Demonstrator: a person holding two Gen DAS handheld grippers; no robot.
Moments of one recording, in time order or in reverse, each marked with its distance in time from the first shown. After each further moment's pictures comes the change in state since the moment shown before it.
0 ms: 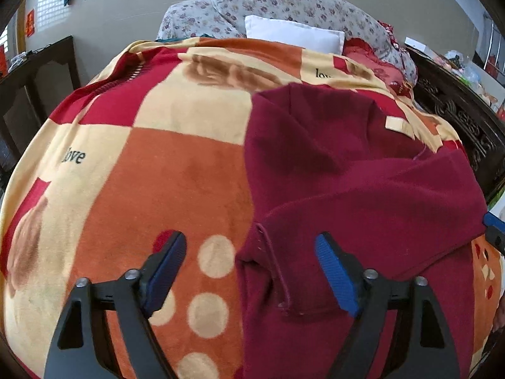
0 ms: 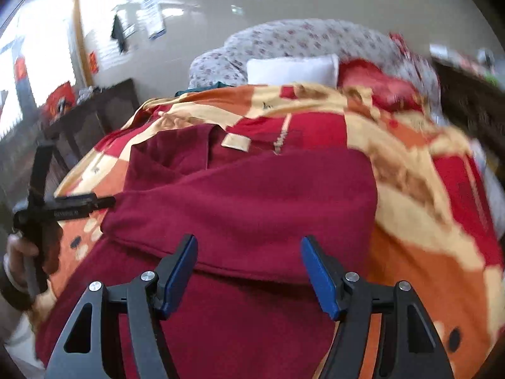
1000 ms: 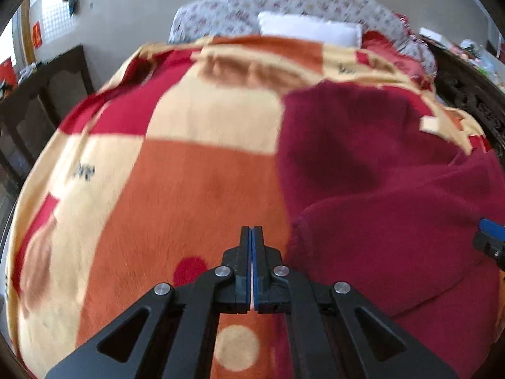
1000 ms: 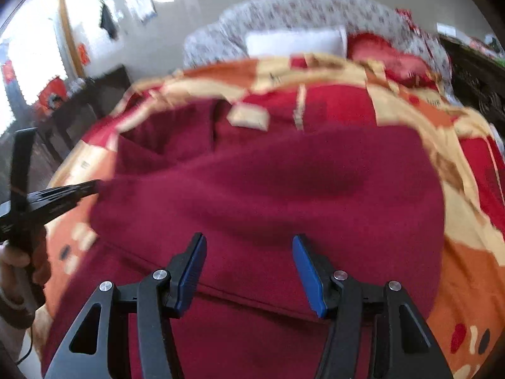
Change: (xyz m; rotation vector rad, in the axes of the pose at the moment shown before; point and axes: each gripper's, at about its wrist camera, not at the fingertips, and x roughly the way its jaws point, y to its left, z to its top) left arm 0.028 0.014 0.013 0.010 0.018 0.116; right arm 0.073 0.019 0.008 0.027 0.123 -0.020
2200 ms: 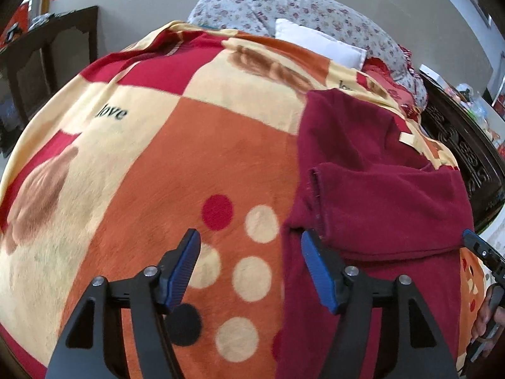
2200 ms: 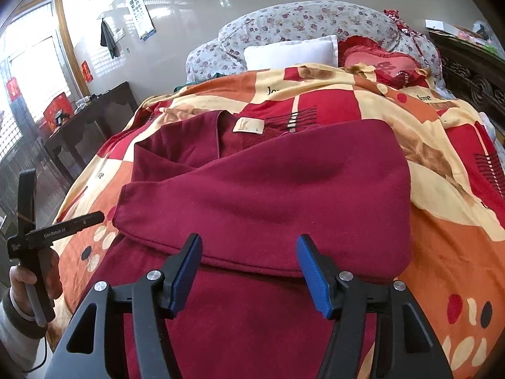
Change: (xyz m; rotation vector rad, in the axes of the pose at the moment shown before) left arm -0.041 0.046 -0.040 -0.174 -0.005 -0.149; right arm -0.053 -0.002 -0.019 0.037 -0.092 0.046
